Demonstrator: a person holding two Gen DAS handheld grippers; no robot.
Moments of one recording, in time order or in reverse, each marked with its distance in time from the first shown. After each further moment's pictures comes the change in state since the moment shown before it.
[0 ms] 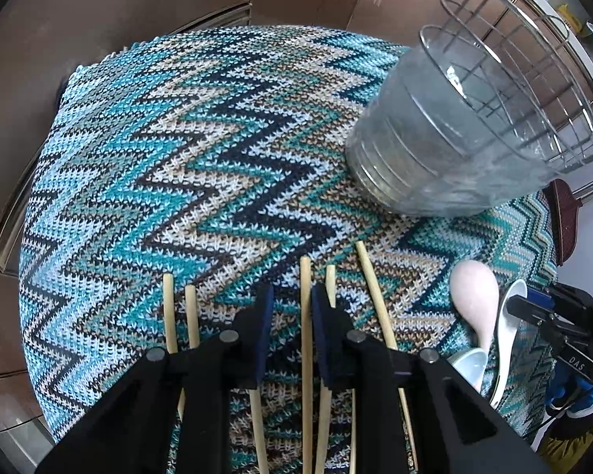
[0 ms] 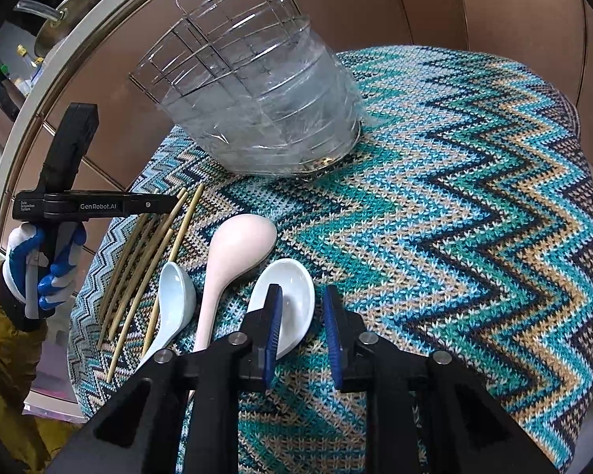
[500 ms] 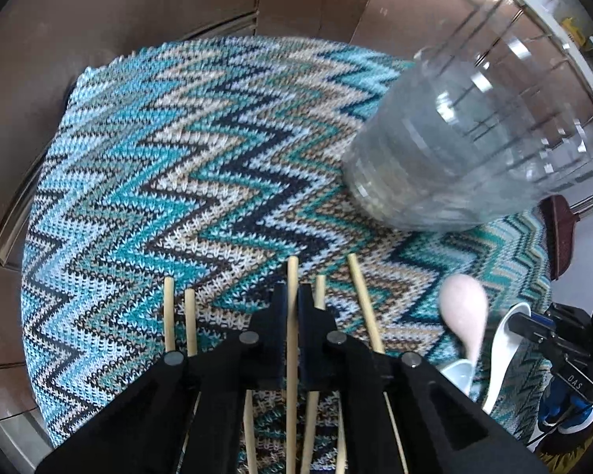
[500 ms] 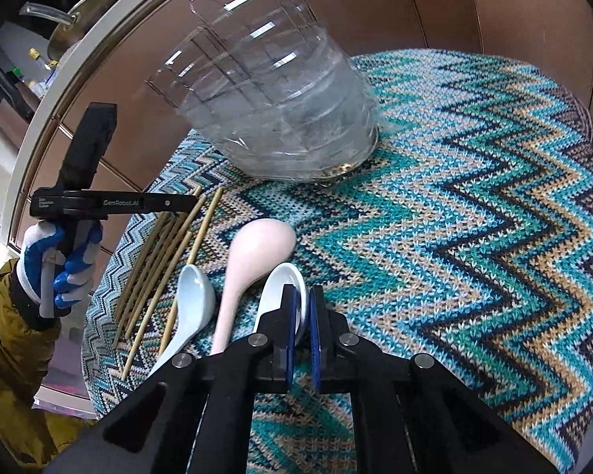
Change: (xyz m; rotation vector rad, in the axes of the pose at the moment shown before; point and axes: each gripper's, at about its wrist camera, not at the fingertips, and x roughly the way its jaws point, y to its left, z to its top) left arm -0.009 -0.001 0.003 -0.030 -0.049 -0.017; right arm -0.018 0.003 -0.004 -0.016 -0.035 0.056
